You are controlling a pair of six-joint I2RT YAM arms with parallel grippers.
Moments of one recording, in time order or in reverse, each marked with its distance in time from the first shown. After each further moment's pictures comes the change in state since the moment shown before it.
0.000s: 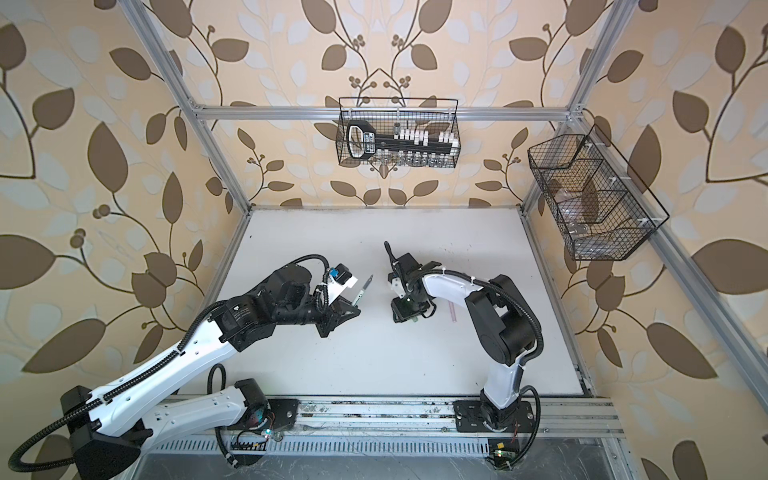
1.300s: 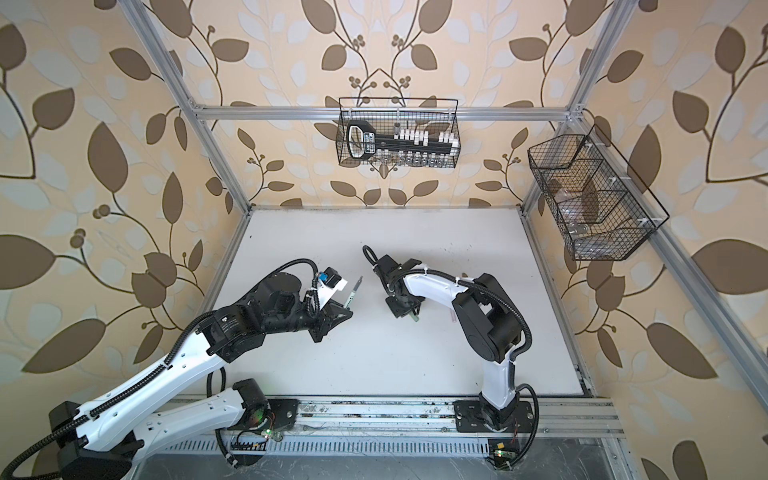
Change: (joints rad) left arm 0.000 -0.108 -0.069 0.000 -0.062 -0.061; right arm 0.127 0.124 0.191 -0.121 0.421 0.047
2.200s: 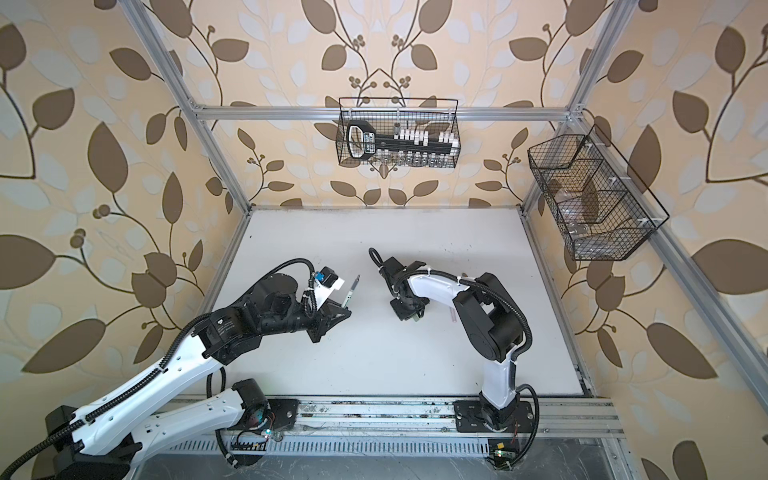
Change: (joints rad) left arm 0.000 -0.018 0.000 0.000 -0.004 -0.017; right arm -0.030 -0.011 -0.058 0.034 -0.038 -0.029
